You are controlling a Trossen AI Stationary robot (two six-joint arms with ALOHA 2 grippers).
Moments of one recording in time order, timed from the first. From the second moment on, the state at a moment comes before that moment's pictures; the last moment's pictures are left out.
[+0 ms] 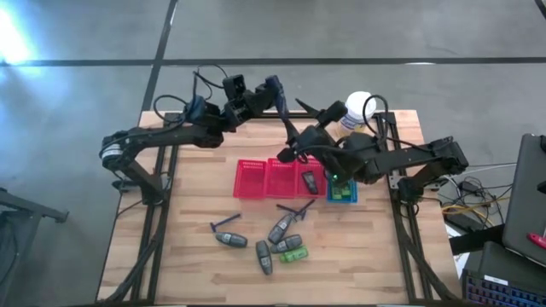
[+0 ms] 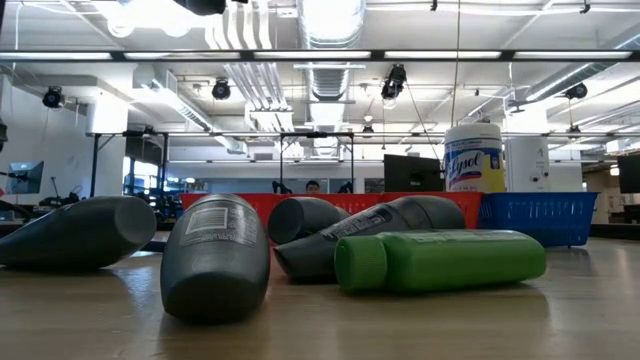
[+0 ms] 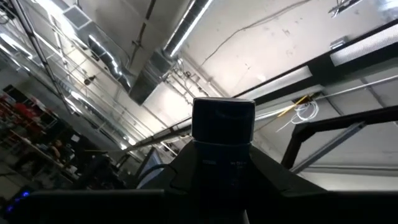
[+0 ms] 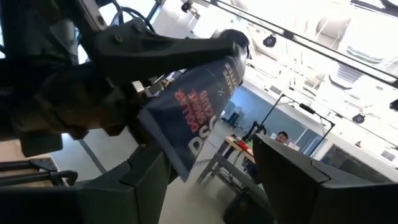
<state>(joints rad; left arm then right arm) 0.29 1.54 1.29 1.10 0.19 -0.97 0.19 1.58 1.58 0.35 1.07 -0.85</state>
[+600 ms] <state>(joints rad) 0.29 1.54 1.29 1.06 0.21 -1.02 0.18 1.59 1.58 0.34 1.05 -0.87</state>
